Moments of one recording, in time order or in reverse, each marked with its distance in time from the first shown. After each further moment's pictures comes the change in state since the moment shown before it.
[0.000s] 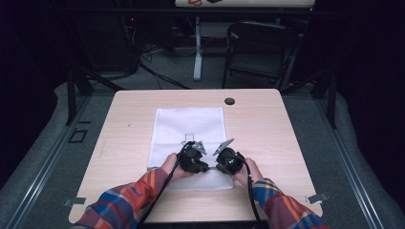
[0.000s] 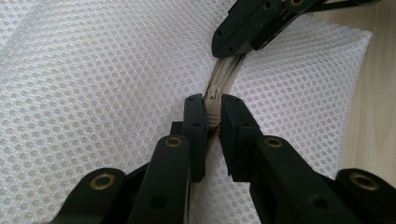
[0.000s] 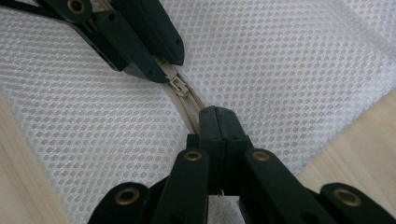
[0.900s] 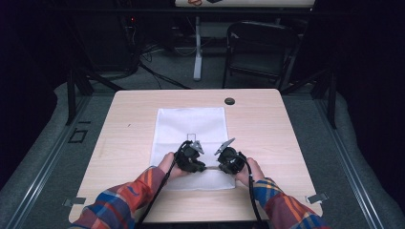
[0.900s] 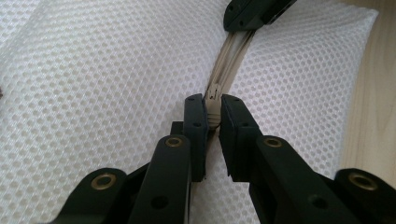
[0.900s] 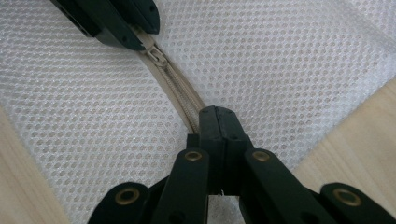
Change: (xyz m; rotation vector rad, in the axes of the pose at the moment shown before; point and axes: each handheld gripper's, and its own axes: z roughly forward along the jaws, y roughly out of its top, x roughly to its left) left arm 0.004 -0.005 -0.009 0.021 0.007 -0.009; right arm -0.003 -0.002 -0.003 0.035 -0.021 0.015
